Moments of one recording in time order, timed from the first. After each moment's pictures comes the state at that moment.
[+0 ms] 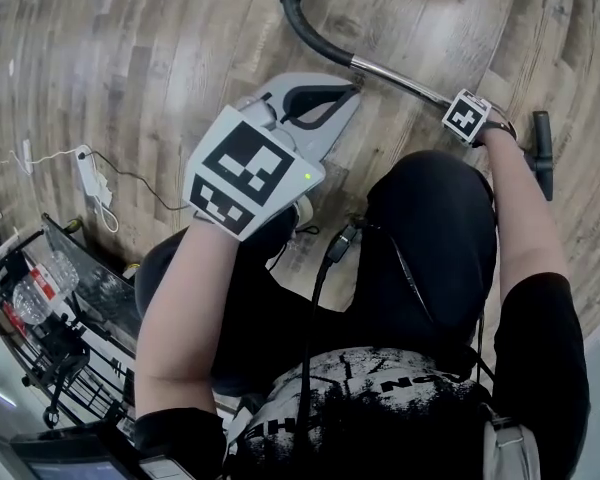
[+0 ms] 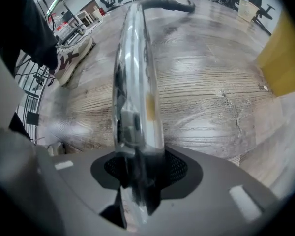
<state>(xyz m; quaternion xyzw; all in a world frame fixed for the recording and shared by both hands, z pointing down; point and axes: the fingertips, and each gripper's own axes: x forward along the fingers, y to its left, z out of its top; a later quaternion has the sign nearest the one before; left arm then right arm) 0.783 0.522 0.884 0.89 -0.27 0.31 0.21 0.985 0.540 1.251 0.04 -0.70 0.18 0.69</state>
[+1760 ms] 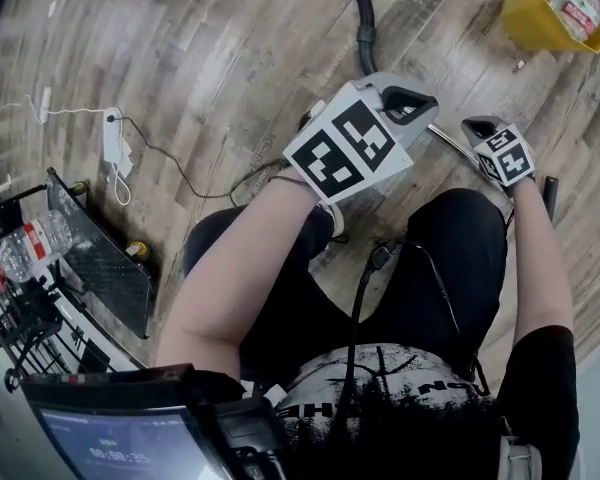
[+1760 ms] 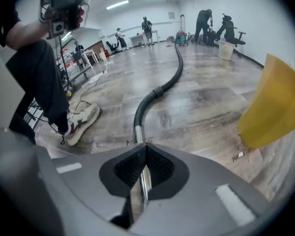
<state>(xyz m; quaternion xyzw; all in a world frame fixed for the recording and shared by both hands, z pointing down) 0.726 0.479 0.854 0.90 -0.29 0.27 0.20 0.826 0.469 1.098 0.11 -0.85 0.17 0.49</state>
